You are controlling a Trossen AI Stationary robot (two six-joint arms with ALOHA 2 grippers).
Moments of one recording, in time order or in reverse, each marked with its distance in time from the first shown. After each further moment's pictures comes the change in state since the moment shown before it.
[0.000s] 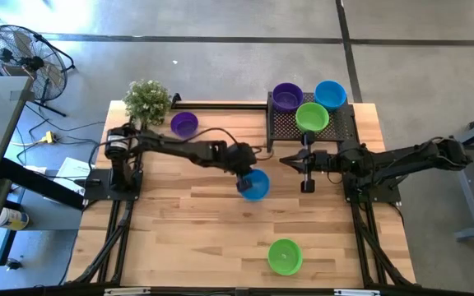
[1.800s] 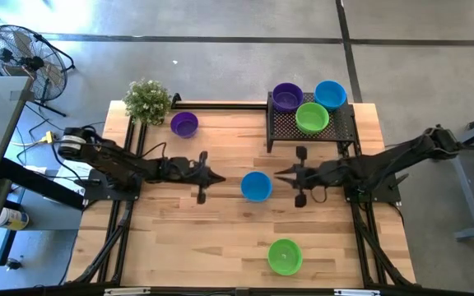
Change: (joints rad) left arm -0.123 -0.412 -0.903 1.042 -0.015 0.259; right arm 0.237 0.126 0.198 -0.543 0.360 0.032
